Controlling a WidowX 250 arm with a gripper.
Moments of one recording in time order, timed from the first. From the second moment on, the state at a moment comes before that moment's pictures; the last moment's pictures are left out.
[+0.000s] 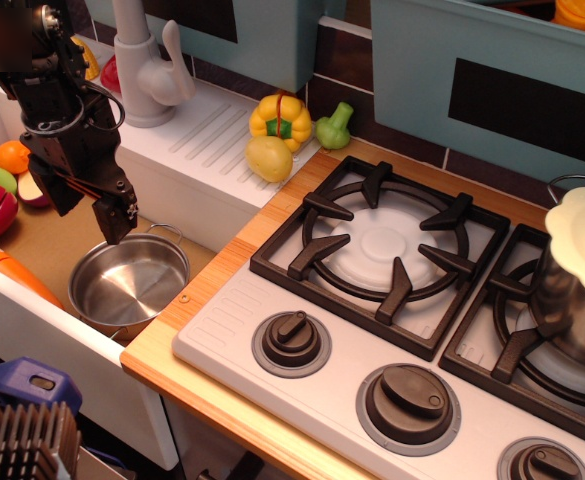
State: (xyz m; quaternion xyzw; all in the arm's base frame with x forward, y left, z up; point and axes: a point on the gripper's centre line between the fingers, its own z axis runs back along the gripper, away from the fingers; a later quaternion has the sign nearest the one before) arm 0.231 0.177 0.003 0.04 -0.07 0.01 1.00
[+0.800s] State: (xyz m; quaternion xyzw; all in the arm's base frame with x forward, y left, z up) arm 0.236 0.192 -0.021 0.05 -0.04 0.03 1.00
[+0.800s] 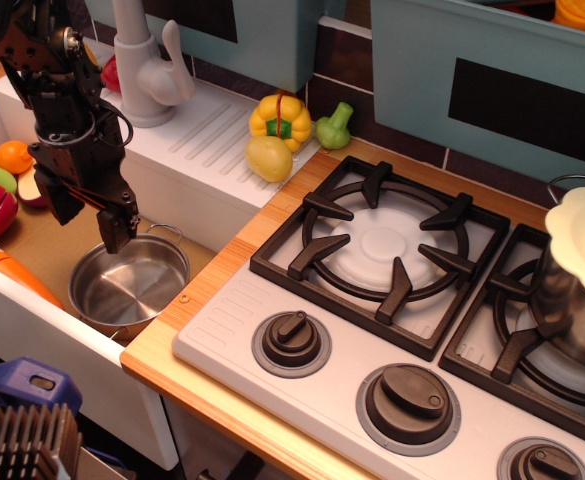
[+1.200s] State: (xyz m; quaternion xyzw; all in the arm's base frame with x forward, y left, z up) arm 0.232 0.205 -0.039 0.05 -0.06 0.04 1.00
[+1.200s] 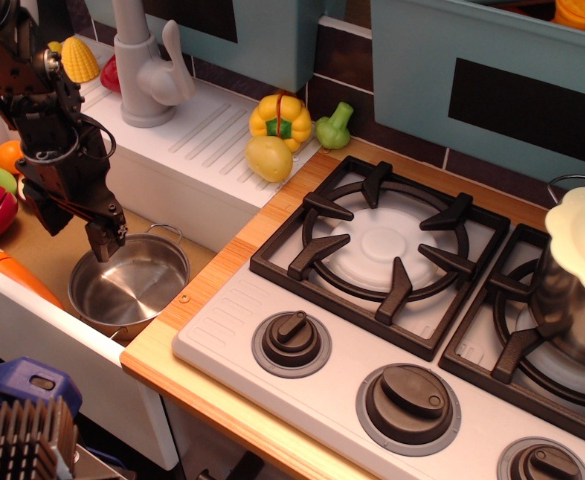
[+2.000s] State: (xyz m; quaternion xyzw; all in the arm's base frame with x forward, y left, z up) arm 0.227 0.213 -0.072 0.01 -0.09 0.07 0.99
